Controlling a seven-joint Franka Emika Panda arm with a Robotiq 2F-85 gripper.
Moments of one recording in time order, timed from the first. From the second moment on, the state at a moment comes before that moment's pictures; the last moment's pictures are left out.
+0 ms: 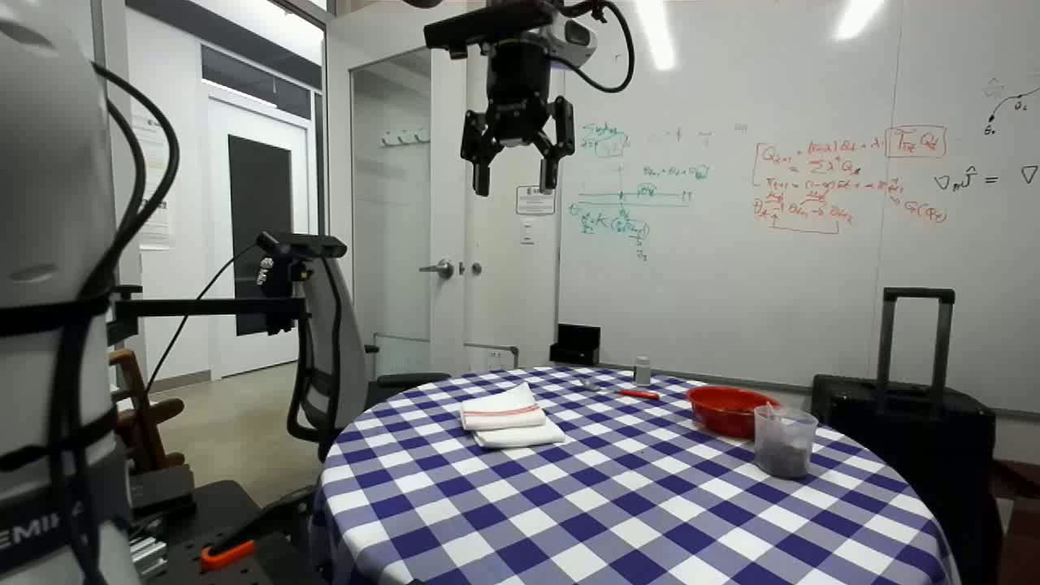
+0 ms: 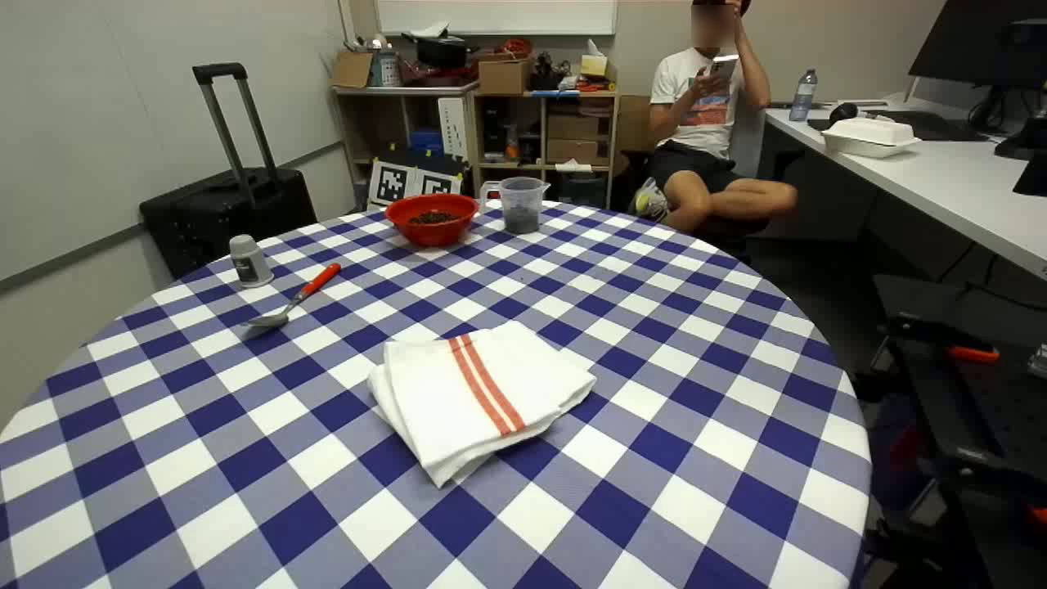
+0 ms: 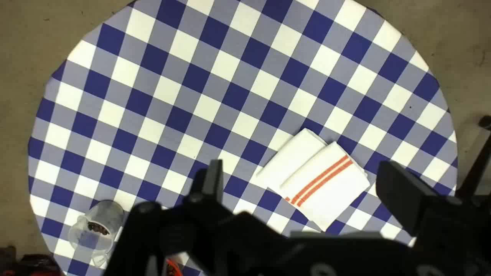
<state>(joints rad) 0.02 -0.43 -0.07 -2.32 -0.03 1.89 -0.21</state>
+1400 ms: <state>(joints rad) 0.02 -0.07 0.11 -2.29 0.13 2.38 0.62</state>
